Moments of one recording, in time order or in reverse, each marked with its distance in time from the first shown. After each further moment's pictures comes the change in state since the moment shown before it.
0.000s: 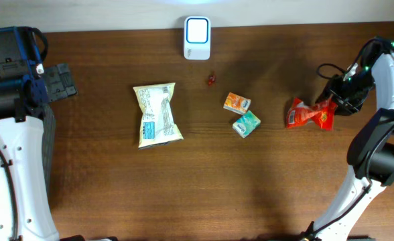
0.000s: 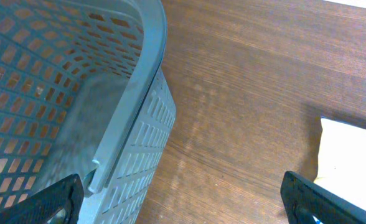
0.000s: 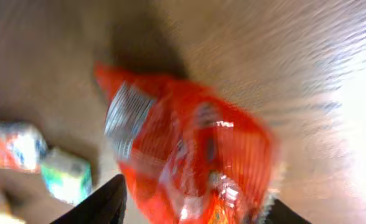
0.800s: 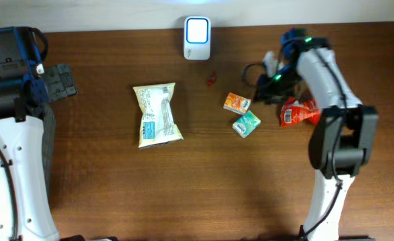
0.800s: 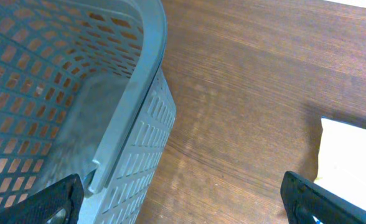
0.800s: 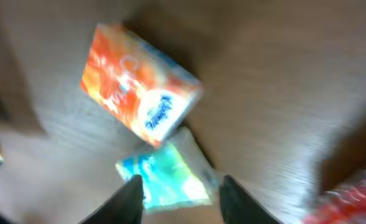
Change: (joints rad) left arm 0.000 0.000 0.000 0.000 0.000 0.000; right arm 0.427 0.000 -0.100 0.219 -0.080 -0.220
